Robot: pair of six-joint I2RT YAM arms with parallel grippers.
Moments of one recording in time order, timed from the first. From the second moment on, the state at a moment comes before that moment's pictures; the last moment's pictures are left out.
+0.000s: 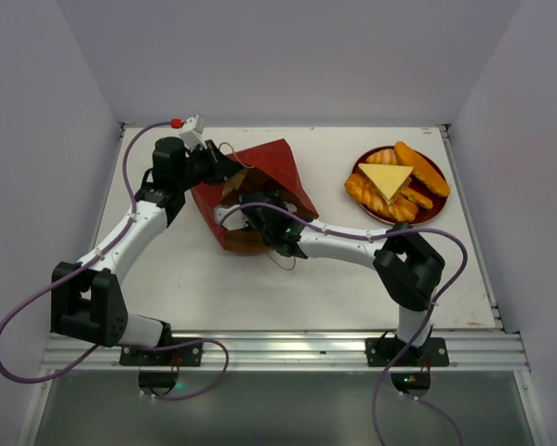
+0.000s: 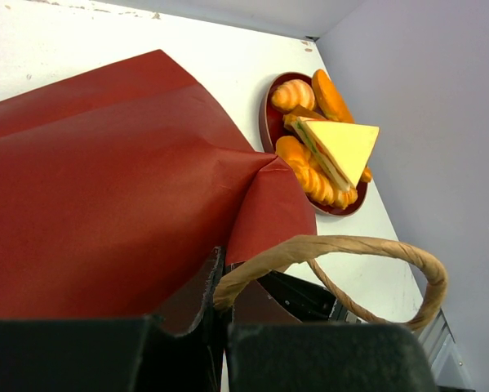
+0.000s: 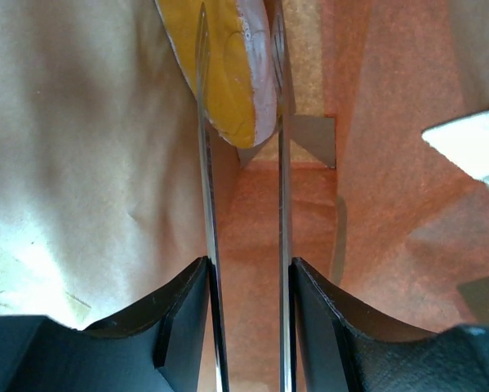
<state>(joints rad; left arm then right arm) -0.23 1.41 1.05 0.06 0.45 -0.56 0.99 1.86 1.29 -0.01 0.55 -1.06</state>
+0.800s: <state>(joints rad) -0.23 1.41 1.05 0.06 0.44 -0.56 0.98 1.93 1.36 -0.05 0.59 -1.05</state>
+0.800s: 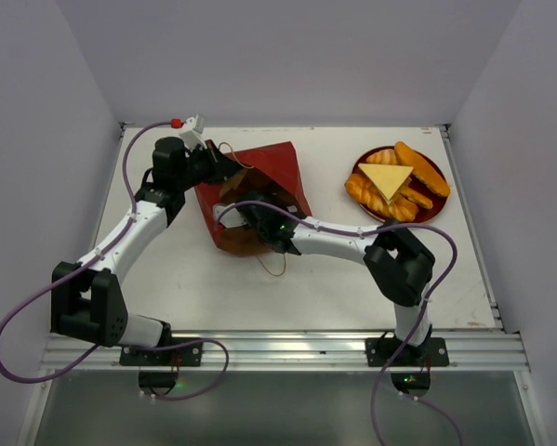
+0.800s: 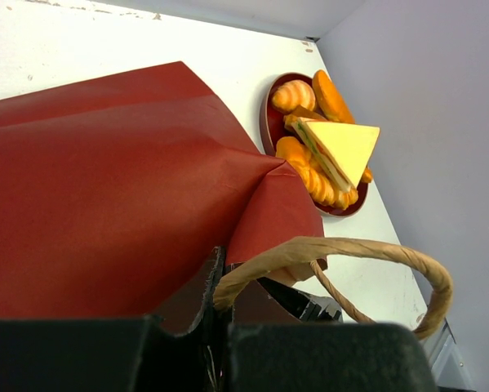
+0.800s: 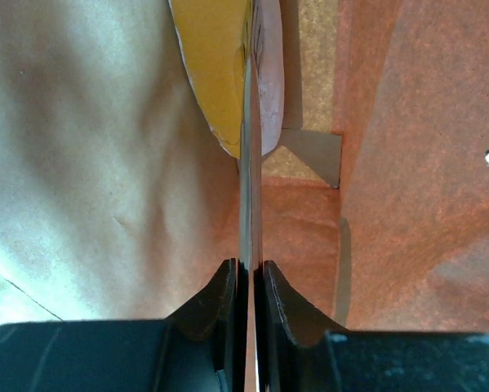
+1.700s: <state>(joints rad) -0.23 1.43 1.05 0.06 0.44 -0.56 0.97 1.68 1.18 -0.18 0.51 -0.97</state>
